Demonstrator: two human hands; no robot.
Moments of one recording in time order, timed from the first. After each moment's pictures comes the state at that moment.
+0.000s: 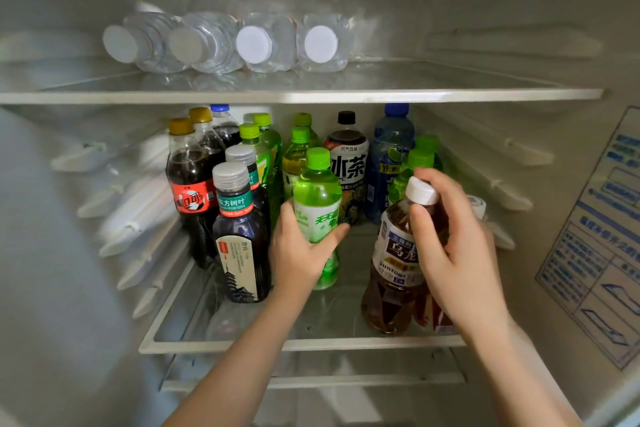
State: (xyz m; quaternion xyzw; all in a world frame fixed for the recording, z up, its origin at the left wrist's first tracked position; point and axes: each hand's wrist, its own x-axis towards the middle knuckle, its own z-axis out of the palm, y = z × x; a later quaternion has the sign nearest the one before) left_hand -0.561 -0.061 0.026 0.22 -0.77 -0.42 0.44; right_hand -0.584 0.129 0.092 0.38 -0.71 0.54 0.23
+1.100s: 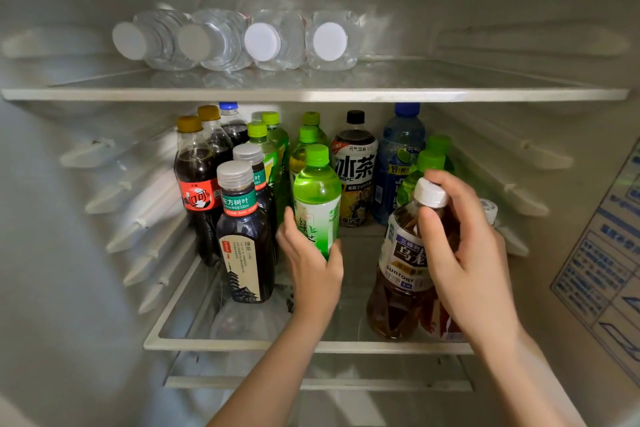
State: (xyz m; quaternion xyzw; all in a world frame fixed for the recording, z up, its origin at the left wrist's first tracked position) left_hand -0.566 -0.037 -0.001 0.23 -0.74 -0.40 0.49; right_hand -0.588 0.128 0.089 0.39 -0.70 0.55 0.23
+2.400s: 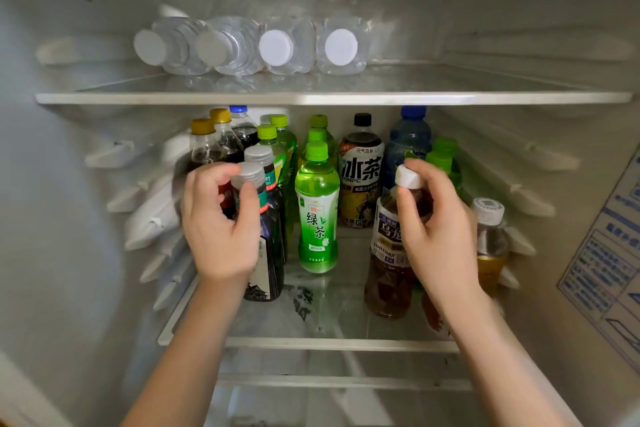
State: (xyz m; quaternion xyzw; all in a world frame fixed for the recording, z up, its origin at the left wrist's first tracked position) left_hand -0.482 -0.107 0.088 0.14 -0.69 -0.21 0.67; right_hand -0.588 0.091 0.101 0.35 -0.73 0.53 0.26
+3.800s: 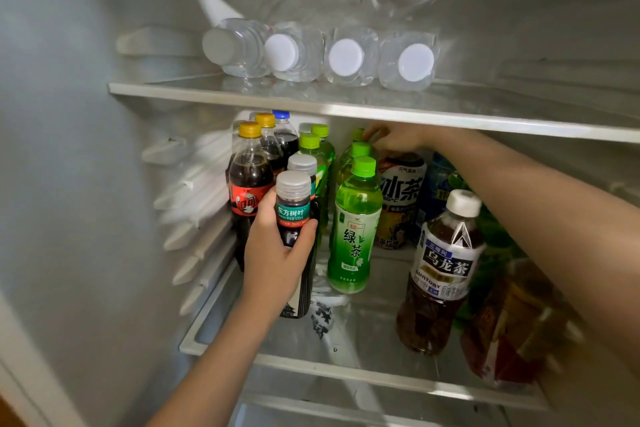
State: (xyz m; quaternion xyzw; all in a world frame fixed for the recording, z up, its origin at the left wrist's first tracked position) left_hand -0.494 -0.128 0.050 0.13 -0.74 -0.37 0.54; right_hand -0.706 -0.060 0.206 0.45 -0.87 0.19 -0.10
